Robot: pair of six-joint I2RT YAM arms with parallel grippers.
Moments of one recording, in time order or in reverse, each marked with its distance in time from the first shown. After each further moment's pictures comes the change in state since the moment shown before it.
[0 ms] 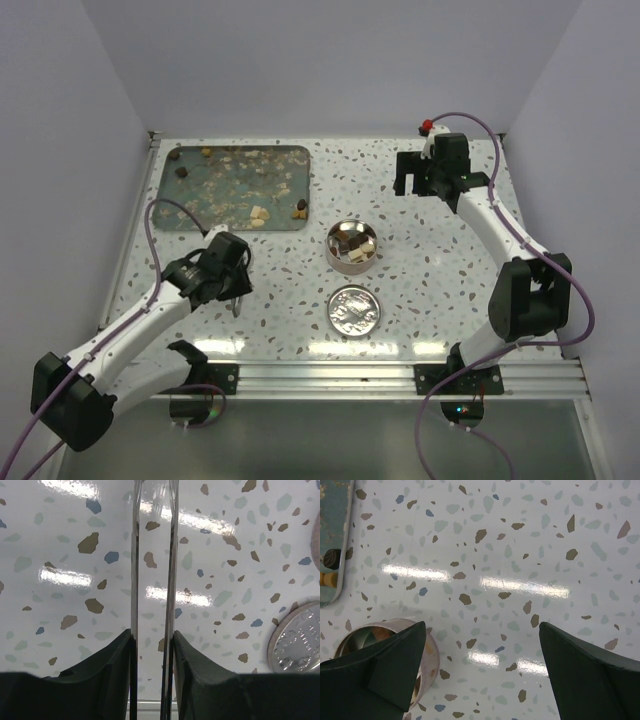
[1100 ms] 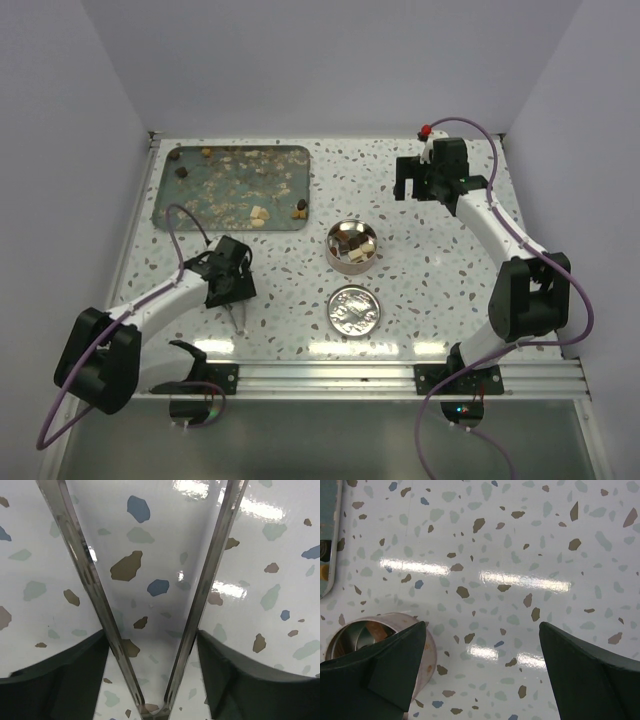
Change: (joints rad) left arm 0.138 0.236 -0.180 0.237 -0.004 0.109; right arm 0.000 -0.001 -0.034 0.005 -0.001 -0.001
